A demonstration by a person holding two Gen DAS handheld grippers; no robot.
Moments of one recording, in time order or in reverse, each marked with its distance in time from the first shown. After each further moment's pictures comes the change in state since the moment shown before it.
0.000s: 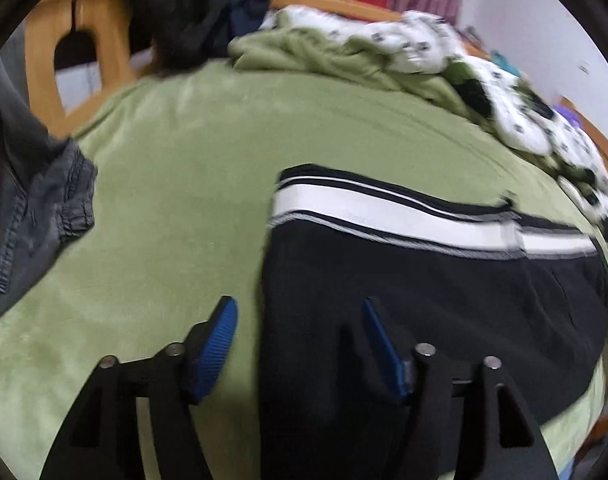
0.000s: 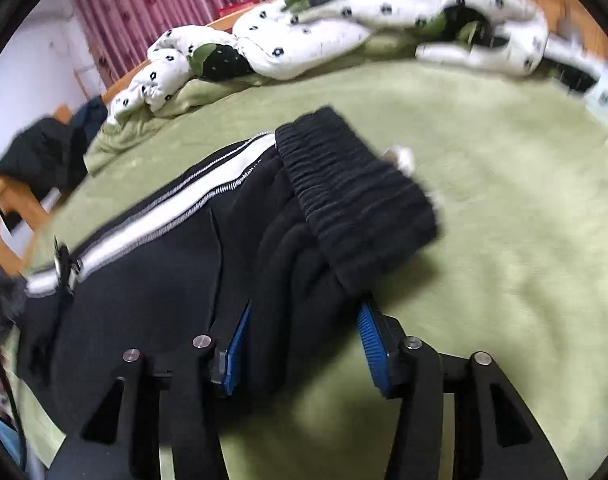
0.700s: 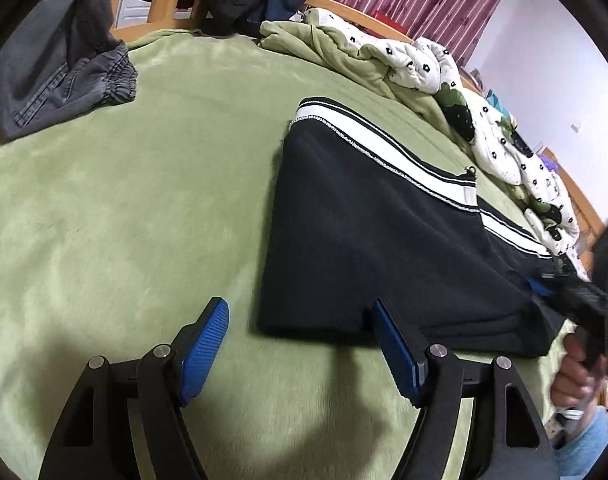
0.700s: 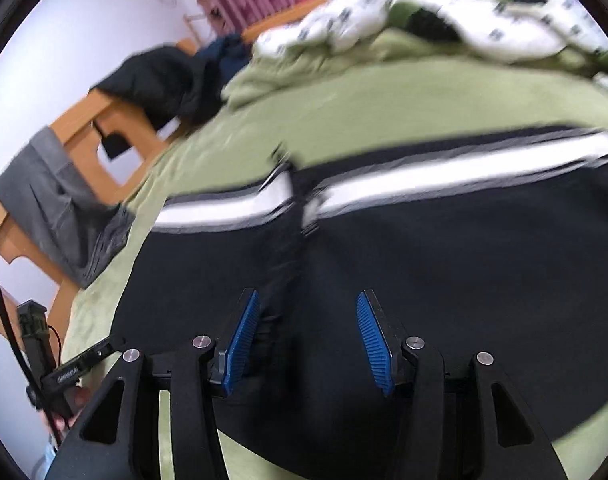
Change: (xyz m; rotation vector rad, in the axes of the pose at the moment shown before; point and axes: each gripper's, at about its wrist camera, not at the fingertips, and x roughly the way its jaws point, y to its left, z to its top) left arm -0.030 0.035 -0.100 -0.236 -0.011 -0.154; right arm 0.043 0.291 -0.049 -0.160 0.166 0.388
